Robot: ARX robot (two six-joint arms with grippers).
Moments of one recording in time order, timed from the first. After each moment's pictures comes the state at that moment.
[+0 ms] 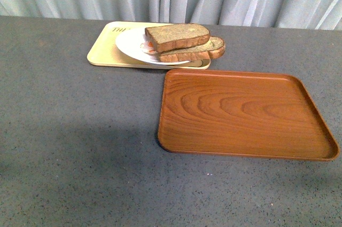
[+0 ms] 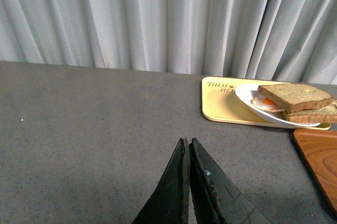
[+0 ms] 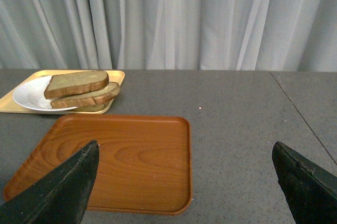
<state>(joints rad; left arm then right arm) 0.00 0.17 0.02 0.17 0.00 -0.01 0.00 0.00 0.02 0.00 0.00 0.01</state>
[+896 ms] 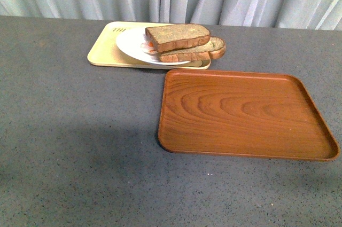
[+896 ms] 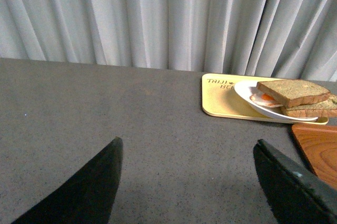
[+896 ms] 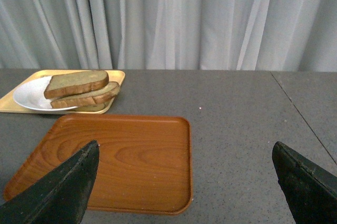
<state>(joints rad) 0.00 0.02 0.02 0.00 0.00 -0.01 0.00 0.00 0.02 0.00 0.00 0.01</state>
